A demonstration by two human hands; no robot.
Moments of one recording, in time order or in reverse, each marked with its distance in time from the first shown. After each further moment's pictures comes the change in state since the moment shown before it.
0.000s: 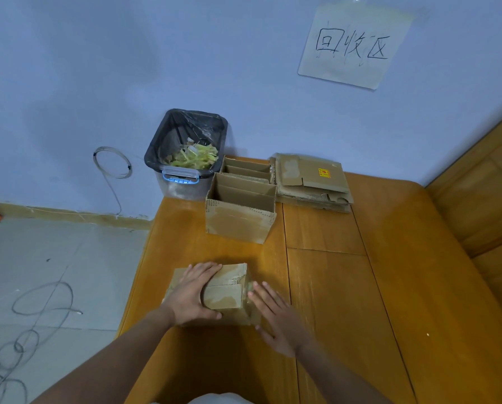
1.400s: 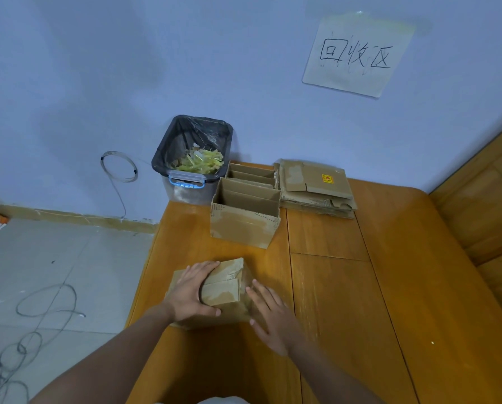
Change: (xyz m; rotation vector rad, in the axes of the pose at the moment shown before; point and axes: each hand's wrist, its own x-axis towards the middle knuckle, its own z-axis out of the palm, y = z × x) left_hand -0.003 -0.006 -0.015 -0.116 -0.010 -0.040; right_hand 0.019 -0.018 -0.005 0.085 -0.007 0.097
